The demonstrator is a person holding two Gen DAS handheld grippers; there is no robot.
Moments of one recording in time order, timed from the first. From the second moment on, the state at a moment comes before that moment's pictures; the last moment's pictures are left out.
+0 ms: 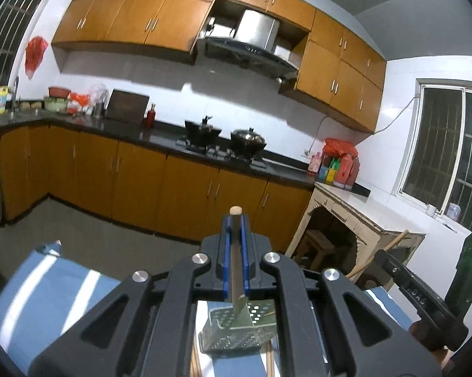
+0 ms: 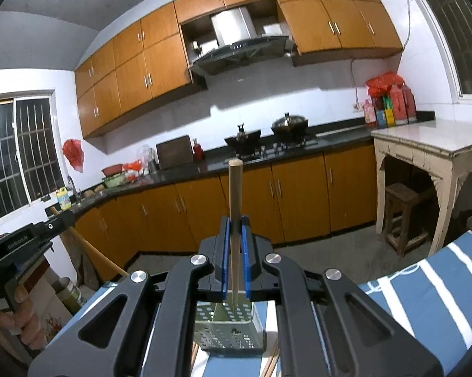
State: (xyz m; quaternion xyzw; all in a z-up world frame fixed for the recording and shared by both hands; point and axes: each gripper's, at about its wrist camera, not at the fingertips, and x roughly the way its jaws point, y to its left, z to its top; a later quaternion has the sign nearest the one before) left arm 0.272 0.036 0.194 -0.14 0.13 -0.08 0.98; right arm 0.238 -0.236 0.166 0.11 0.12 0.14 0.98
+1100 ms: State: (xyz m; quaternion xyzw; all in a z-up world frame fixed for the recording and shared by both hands) left arm 0.200 0.071 0.126 -0.14 0.19 -0.01 0.97; right arm 0.182 -0.264 0.115 0.10 0.18 0.09 0.98
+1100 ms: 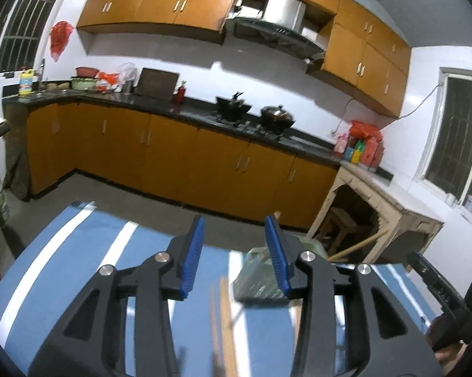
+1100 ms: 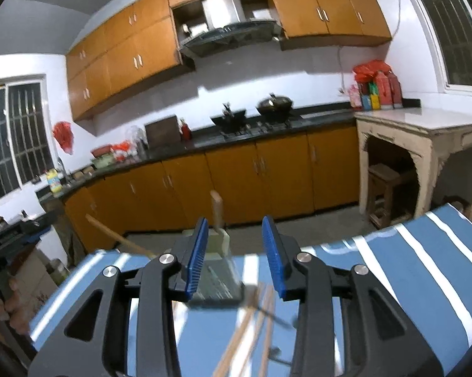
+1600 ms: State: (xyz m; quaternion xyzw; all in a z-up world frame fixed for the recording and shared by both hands) left arm 0.211 0.070 -0.016 -0.10 0.35 0.01 0.93; right arm 0.199 -0.254 -0.028 0.08 0.38 0.08 0.92
